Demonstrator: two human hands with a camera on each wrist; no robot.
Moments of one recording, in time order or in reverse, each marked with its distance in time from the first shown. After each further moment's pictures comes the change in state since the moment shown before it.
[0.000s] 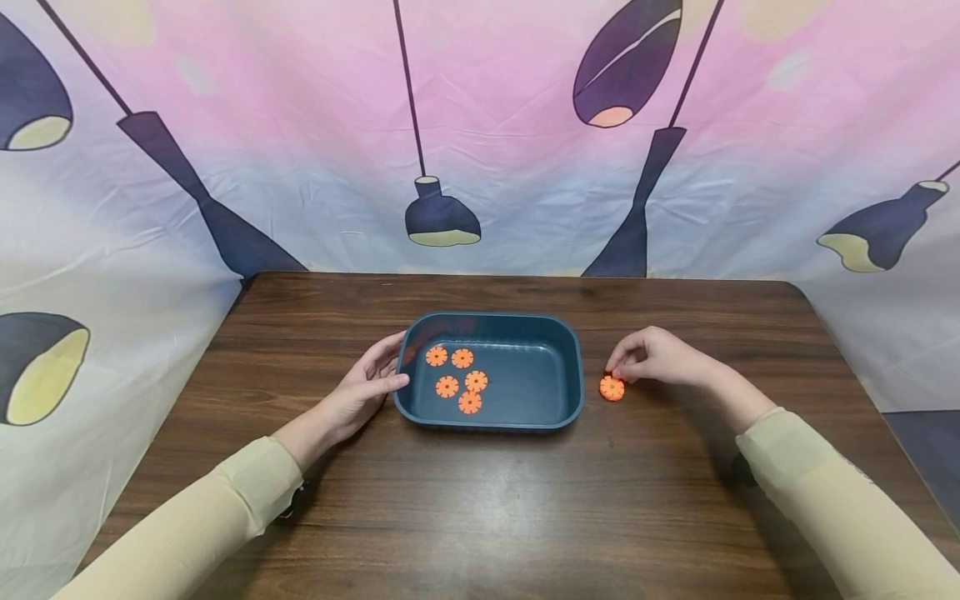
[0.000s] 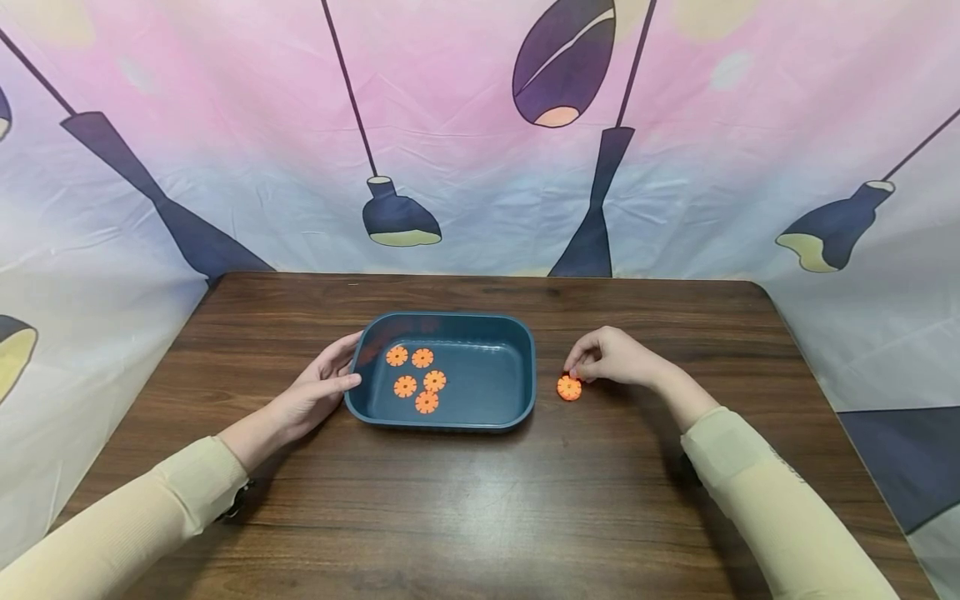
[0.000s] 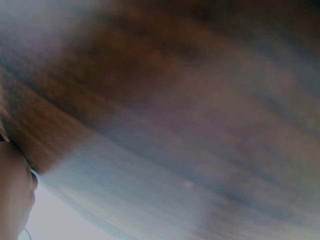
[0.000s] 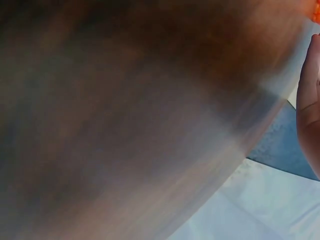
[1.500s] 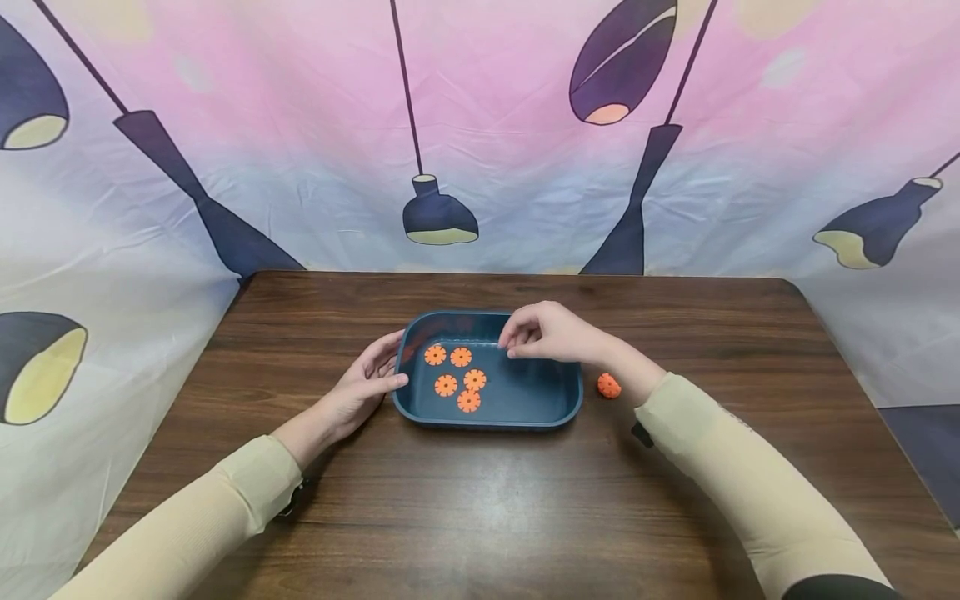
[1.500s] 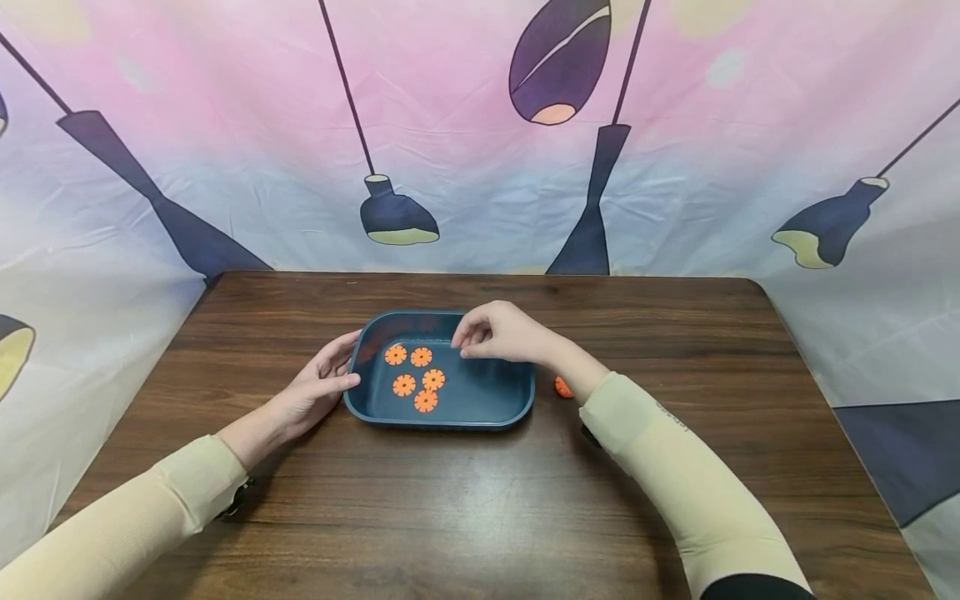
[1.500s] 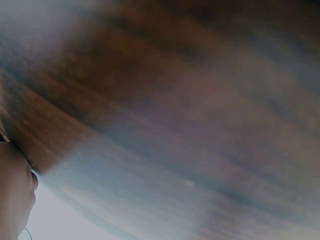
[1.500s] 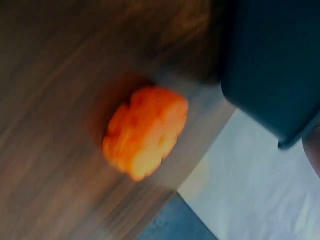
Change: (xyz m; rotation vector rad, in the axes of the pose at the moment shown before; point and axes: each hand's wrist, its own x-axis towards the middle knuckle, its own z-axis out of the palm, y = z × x) left_hand 0.001 0.001 0.001 0.002 0.015 -0.011; right_hand 0.084 -0.106 0.048 0.020 -0.009 -0.254
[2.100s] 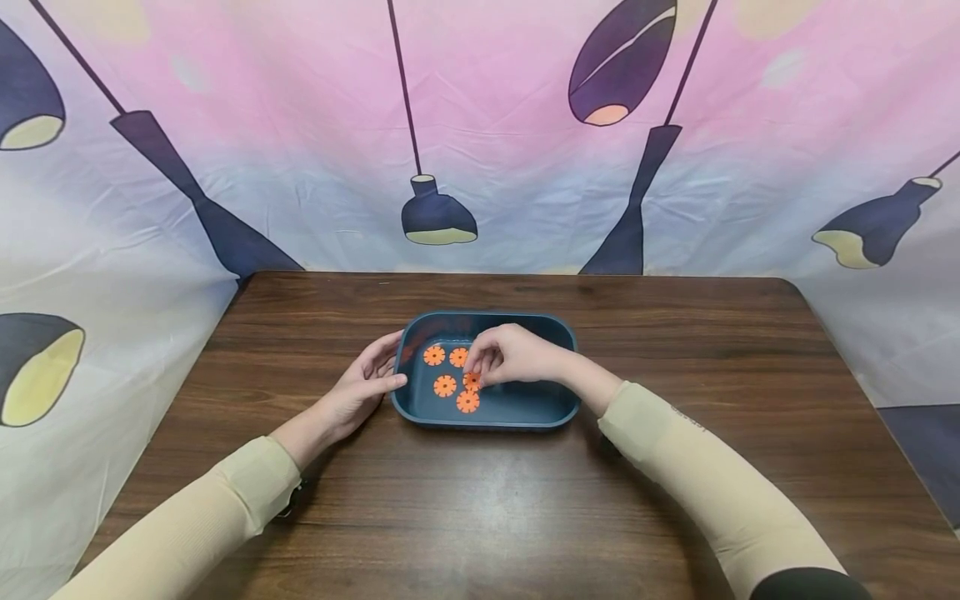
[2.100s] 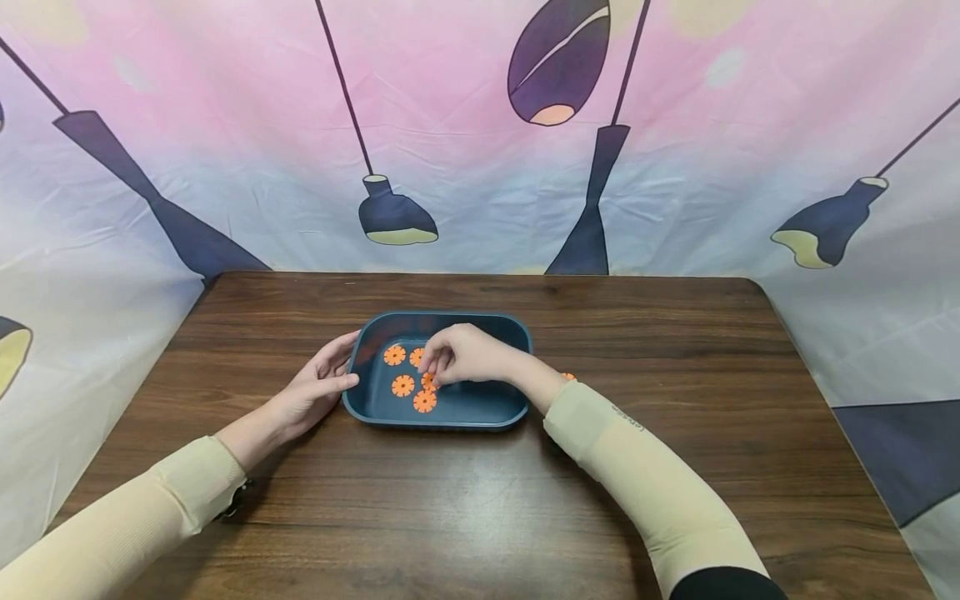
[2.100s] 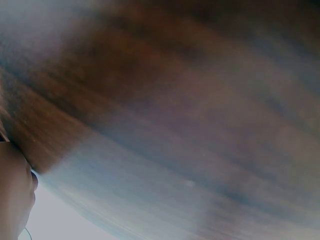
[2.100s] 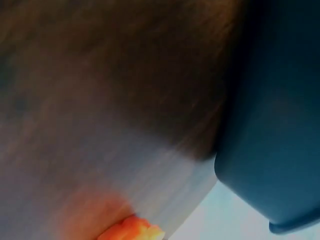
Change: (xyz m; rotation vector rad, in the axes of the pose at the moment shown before) left_hand 0.000 0.000 0.000 -0.012 -0.010 0.010; right_hand 0.026 -0.003 0.043 0.027 -0.154 -0.049
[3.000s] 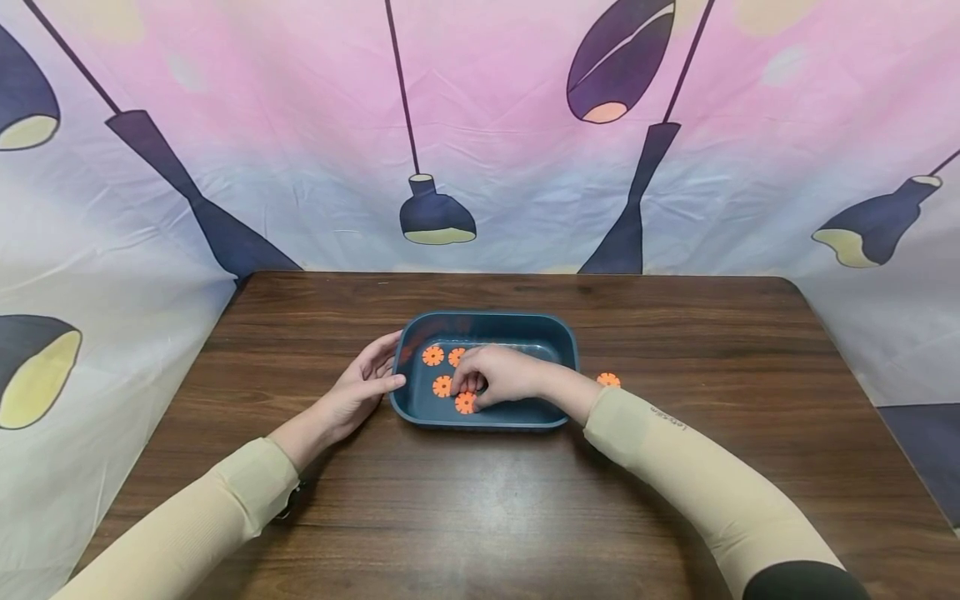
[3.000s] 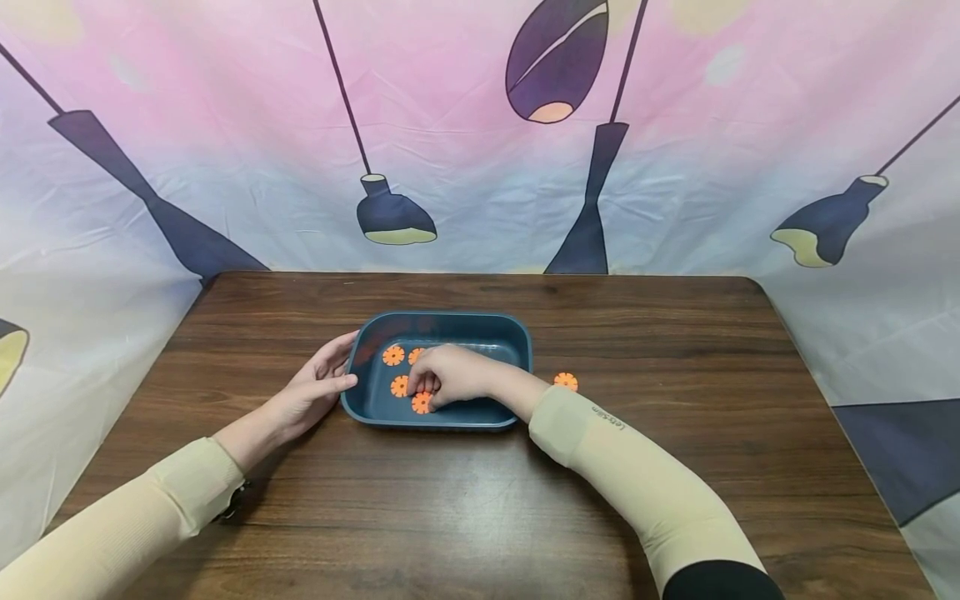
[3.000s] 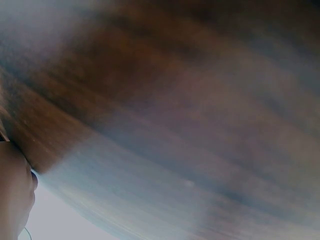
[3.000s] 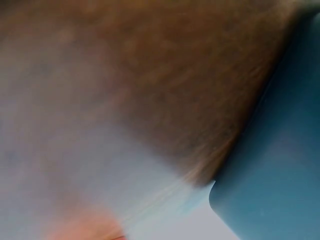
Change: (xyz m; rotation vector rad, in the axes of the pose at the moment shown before) left_hand 0.000 -0.002 -0.001 0.004 -0.006 0.012; right_hand 0.012 0.001 0.025 -0.250 -0.117 -0.056
